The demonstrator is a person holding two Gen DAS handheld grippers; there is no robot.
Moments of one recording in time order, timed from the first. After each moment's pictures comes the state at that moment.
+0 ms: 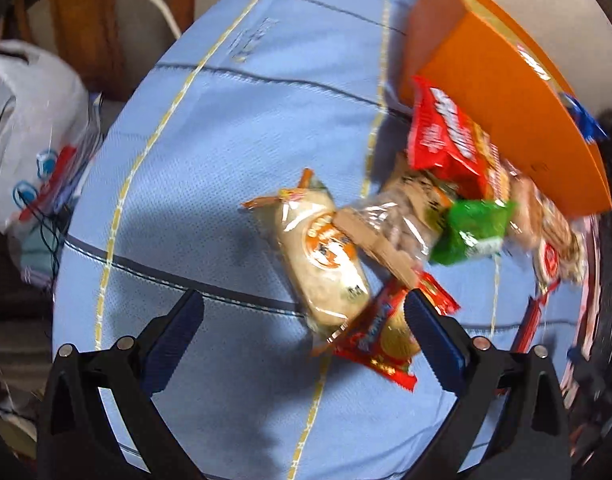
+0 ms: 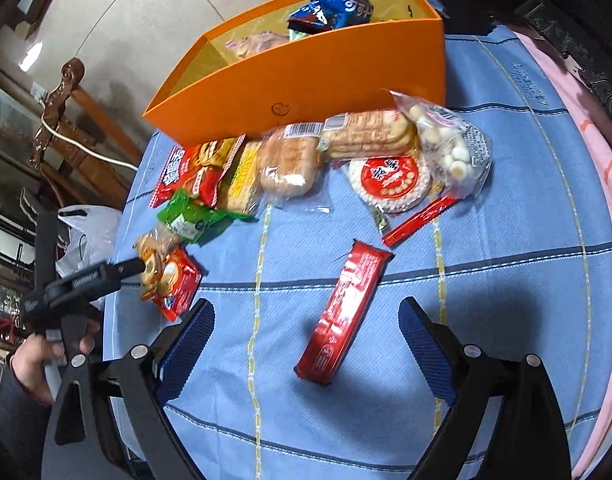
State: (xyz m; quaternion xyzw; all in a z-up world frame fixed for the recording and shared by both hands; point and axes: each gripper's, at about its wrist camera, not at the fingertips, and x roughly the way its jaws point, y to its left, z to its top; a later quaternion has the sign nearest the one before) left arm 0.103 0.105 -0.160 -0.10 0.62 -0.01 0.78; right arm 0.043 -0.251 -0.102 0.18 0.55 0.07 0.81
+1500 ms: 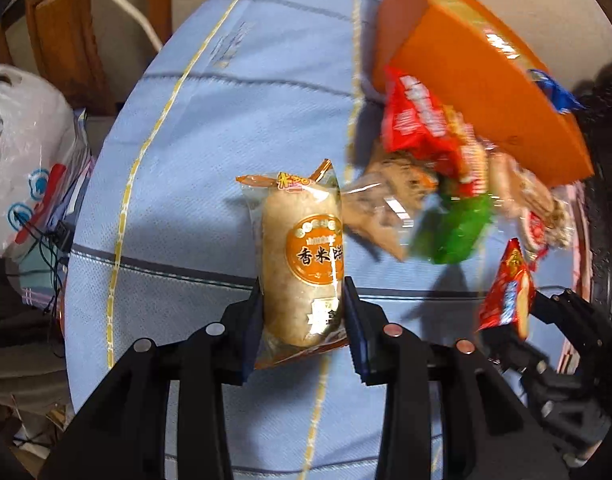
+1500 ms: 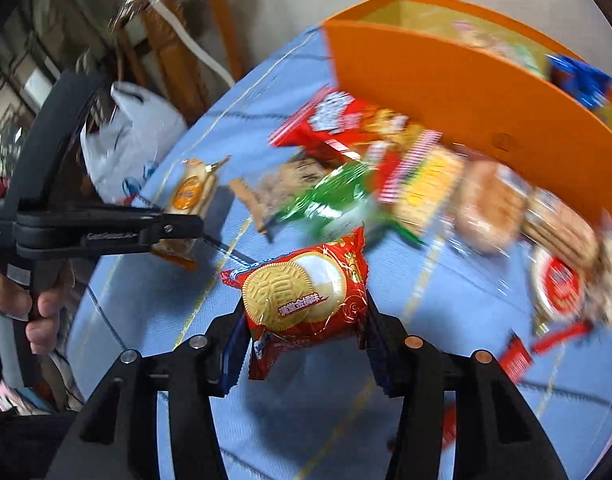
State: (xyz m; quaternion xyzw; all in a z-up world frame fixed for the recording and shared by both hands) left arm 0.089 0.110 -0.143 -0.07 0.61 -0.07 0.78; right arm 0.073 -0.122 -0.112 0.00 0.54 0.23 0.81
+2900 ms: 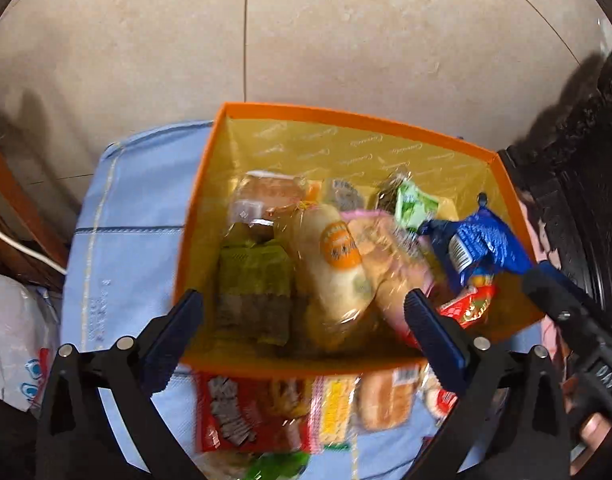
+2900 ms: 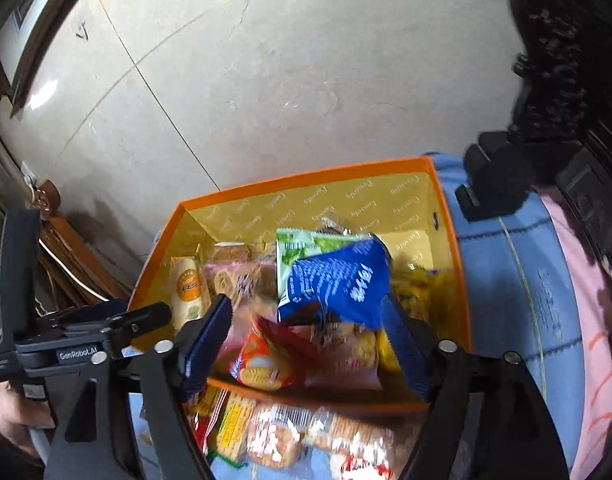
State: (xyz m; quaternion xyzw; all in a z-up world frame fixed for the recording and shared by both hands) left arm 0.264 -0.061 -0.044 0.01 0.52 -0.13 0.84; right arm 0.218 -0.305 -0.030 0.17 0.41 0.04 0.90
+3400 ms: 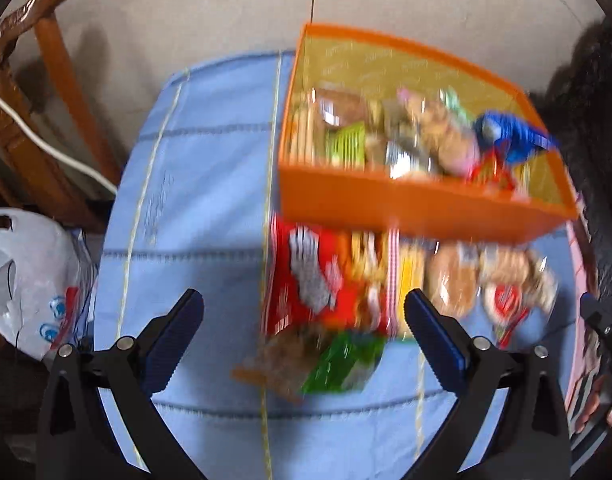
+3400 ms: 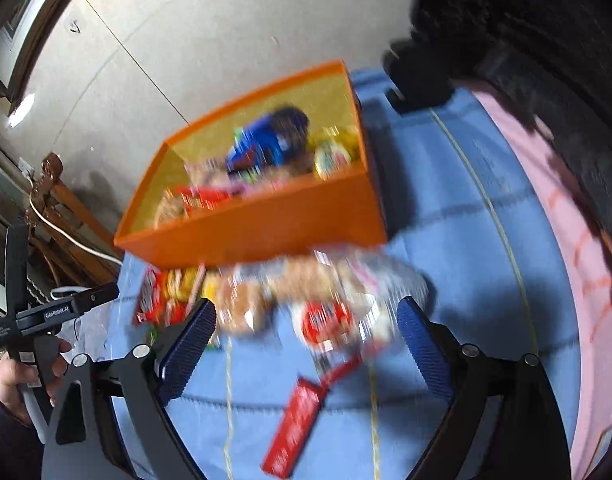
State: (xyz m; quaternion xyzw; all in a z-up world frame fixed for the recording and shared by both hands) left arm 0.169 -0.003 -0.075 0.03 0.56 -0.08 0.83; right arm 0.086 -0.329 -0.075 0.21 0.46 0.01 0.86
